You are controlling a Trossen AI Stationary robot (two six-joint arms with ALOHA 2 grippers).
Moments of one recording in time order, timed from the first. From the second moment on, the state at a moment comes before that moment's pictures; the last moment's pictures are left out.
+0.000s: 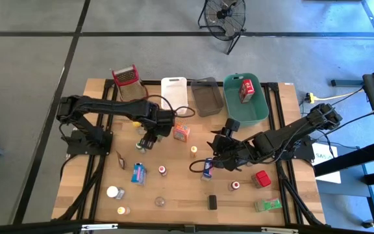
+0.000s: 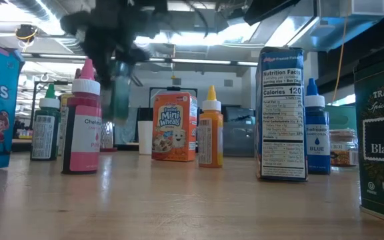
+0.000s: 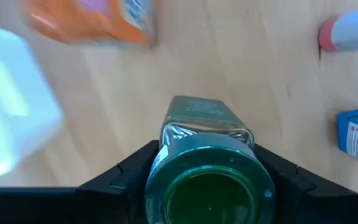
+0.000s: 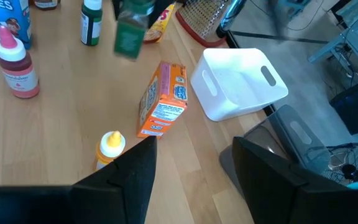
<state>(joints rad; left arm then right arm) 0.08 1.57 1.32 -1.17 -0.05 0.34 0.46 1.50 1.28 -0.74 0.81 0.35</state>
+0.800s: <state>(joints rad) 0.59 1.78 1.88 -1.29 -0.08 0.72 0.46 1.50 1.28 -0.66 0.84 0.19</state>
